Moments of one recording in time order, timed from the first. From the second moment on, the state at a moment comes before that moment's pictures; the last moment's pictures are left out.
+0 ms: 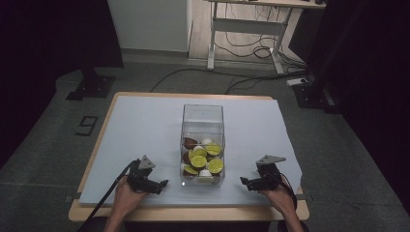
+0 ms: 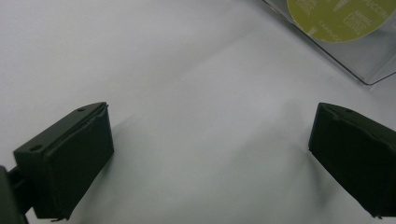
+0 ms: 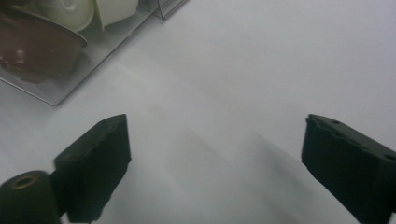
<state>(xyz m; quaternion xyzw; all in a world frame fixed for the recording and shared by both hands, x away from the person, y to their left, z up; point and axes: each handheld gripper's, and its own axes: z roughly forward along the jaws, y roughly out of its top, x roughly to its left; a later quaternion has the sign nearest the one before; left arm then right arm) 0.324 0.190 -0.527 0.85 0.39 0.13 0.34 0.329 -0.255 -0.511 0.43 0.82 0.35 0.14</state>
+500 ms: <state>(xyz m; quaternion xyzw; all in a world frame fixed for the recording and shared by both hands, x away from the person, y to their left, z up) 0.322 0.185 -0.529 0.85 0.38 0.14 0.32 0.329 -0.246 -0.528 0.42 0.84 0.30 0.15</state>
